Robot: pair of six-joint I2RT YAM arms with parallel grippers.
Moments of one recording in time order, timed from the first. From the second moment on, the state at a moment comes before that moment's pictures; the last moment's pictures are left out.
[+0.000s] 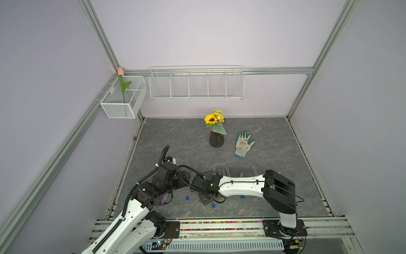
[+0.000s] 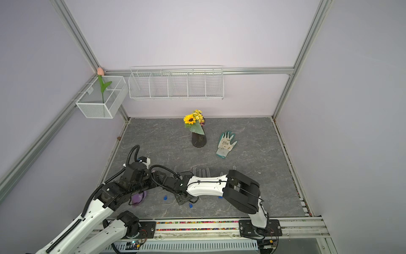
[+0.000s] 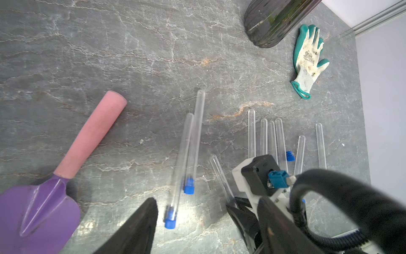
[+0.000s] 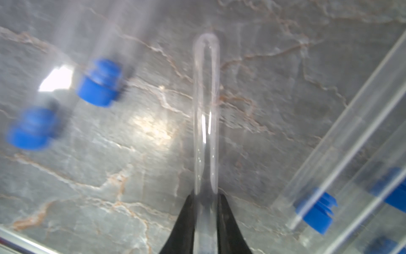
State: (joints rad) left arm -0.59 0.72 0.66 -0.76 0.00 -0.73; right arm 1.26 1.95 1.30 -0.71 0.14 0.70
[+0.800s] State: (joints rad) left arm -0.57 0.80 0.66 -0.71 0.09 -0.76; right arm 1.17 1.69 1.09 -0.49 -0.01 0.70
